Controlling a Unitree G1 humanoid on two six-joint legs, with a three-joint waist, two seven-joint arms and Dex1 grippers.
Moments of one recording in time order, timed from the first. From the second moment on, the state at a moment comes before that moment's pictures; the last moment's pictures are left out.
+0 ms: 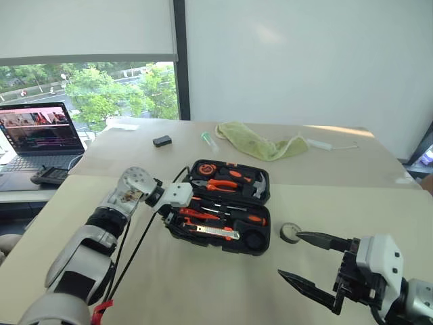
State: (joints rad) left arm -0.90 0.72 -0.42 0.54 -0.28 -0.03 -1.61; right arm 0.48 -0.76 -0.50 -0.98 0.72 0.48 0.76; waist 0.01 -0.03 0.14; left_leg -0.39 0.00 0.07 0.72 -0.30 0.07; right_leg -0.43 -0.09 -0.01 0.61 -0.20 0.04
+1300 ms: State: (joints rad) left arm -0.38 0.49 -0.20 -0.02 -0.30 0.50 -0.91; right arm 0.26 -0.85 -0.35 -0.86 0.71 0.82 0.51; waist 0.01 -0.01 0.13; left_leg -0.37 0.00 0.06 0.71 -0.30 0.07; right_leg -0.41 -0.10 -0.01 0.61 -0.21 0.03
